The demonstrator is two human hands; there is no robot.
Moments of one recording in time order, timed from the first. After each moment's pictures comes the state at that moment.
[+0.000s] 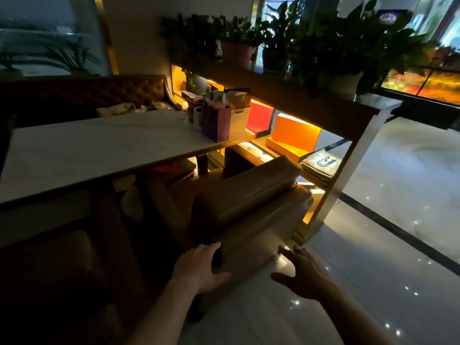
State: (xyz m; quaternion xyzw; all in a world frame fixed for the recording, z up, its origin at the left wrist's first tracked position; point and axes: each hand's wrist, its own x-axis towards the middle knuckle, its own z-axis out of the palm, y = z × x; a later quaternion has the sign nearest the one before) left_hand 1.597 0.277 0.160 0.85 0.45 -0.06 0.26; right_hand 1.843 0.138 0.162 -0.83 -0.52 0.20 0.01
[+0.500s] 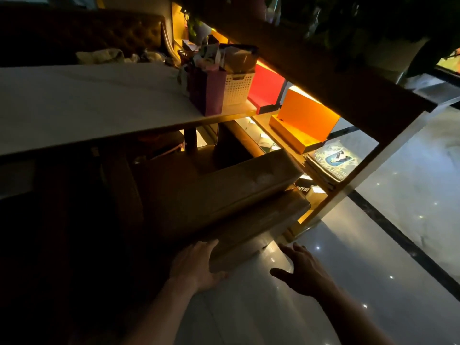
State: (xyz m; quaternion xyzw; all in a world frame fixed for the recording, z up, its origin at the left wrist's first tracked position) left_hand 1.810 0.373 0.082 0.81 0.49 -0.08 0.32; right_hand 2.074 0.266 0.110 -0.80 -0.52 0.28 -0.07
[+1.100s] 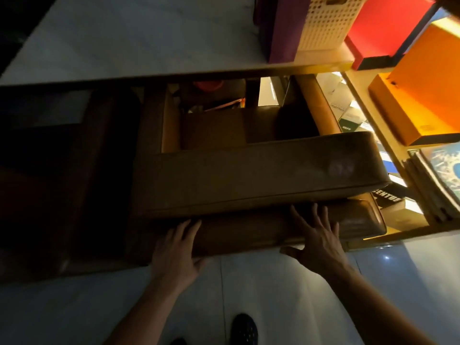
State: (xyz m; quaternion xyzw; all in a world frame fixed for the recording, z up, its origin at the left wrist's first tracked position) left_hand 1.870 0.387 -0.035 0.68 0.71 -0.04 0.17; right_hand 2.202 0.436 -0.039 -0.66 -0.72 0.19 -0.10
